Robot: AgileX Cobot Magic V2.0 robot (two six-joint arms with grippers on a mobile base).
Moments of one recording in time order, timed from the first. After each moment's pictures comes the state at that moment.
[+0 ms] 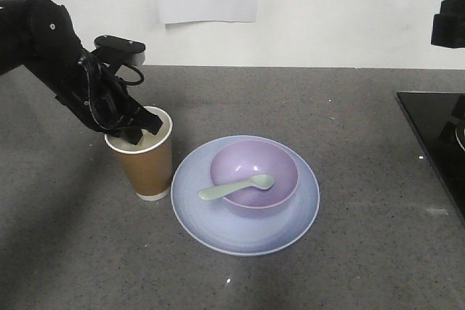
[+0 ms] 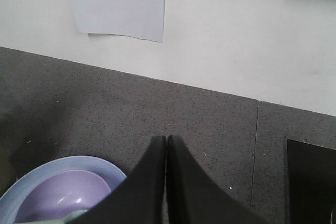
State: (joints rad) left arm -0.29 1.81 -1.58 -0.18 1.10 0.18; right arm 0.27 1.01 -1.24 -0.03 0.69 0.04
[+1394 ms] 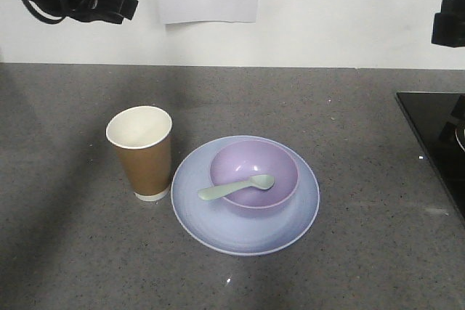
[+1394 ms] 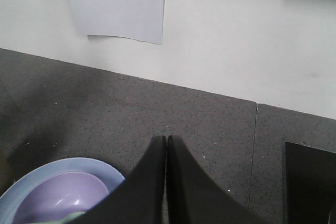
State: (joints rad) left arm -0.29 1.64 -1.90 -0.18 1.11 0.22; right arm 0.27 1.01 -1.24 -0.03 0.68 0.04
